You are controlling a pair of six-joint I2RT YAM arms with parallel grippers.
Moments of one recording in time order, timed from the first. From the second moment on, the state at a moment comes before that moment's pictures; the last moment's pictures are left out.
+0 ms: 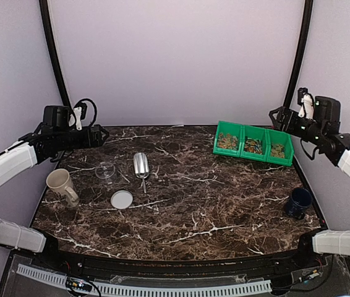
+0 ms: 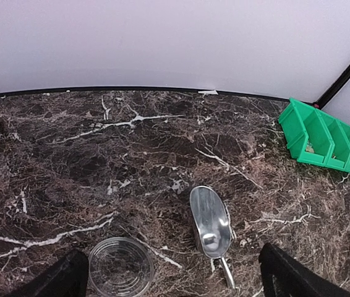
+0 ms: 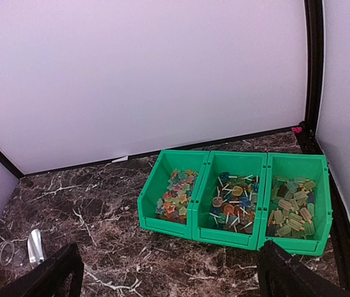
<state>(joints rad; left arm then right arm) -0.26 1.20 0.97 -0.29 0.12 -0.27 0.16 0.99 0.98 -0.28 -0.07 0.32</state>
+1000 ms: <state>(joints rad) -0.25 1.13 0.85 -0.29 0.23 -0.32 0.14 1.83 1.42 -0.34 0.29 0.48</state>
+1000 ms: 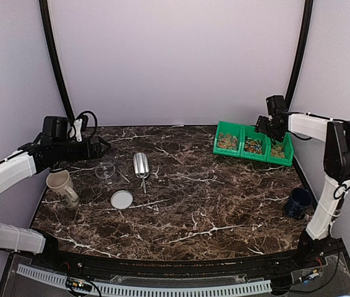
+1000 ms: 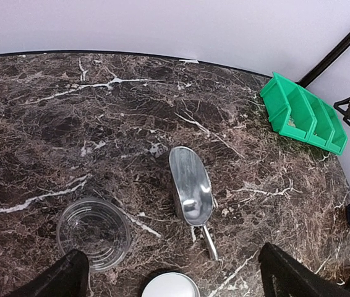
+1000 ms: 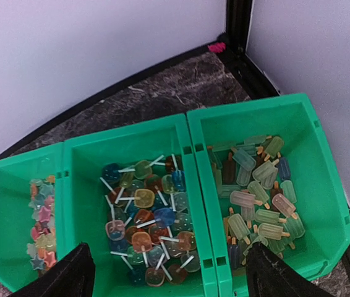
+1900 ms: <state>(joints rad) -0.24 1.15 0.85 -0.26 0.28 -0.34 0.07 1.99 1.42 -0.34 0.24 0.48</state>
